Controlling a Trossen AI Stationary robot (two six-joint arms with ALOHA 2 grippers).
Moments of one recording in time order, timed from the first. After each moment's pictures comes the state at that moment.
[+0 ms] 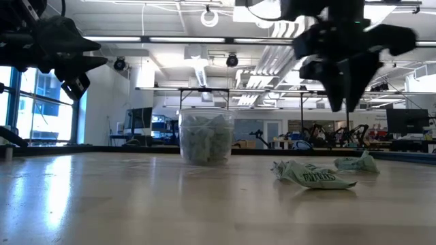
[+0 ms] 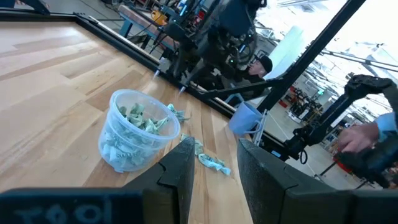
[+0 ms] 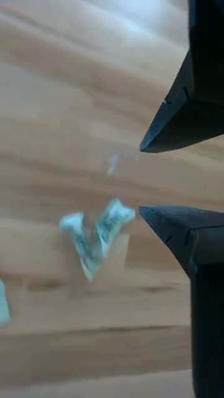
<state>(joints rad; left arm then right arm) -0.06 0.04 0.01 0.02 -0.01 -0.58 0.06 1.55 1.13 -1.09 0.04 -0.08</state>
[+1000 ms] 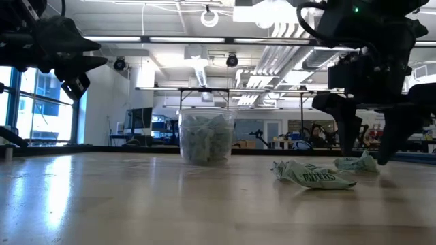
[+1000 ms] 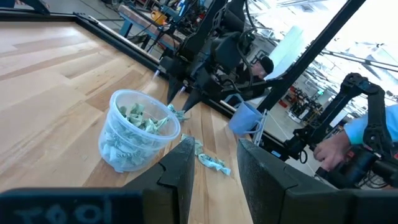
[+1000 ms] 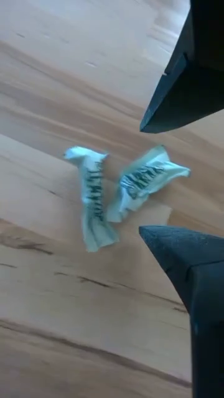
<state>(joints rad) -0.06 0.04 0.01 0.02 -0.01 -0.58 0.20 1.43 0.67 -0.53 0.06 -0.21</state>
